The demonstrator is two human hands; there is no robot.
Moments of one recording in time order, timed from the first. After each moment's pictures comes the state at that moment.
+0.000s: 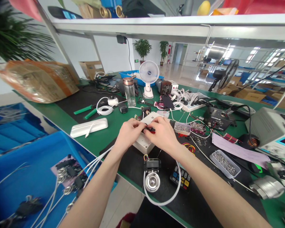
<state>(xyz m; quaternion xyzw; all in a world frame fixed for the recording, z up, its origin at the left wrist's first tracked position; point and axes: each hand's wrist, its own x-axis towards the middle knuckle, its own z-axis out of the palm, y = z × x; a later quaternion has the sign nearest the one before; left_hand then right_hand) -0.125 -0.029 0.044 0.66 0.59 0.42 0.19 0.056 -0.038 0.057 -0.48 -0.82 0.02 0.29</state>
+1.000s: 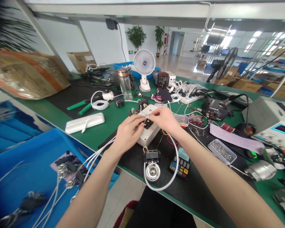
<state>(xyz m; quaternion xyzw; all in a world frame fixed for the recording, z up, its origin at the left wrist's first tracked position) -0.133 -0.048 0.019 0.79 0.45 0.41 0.07 0.067 -0.008 0.063 -0.57 -0.72 0.25 0.29</state>
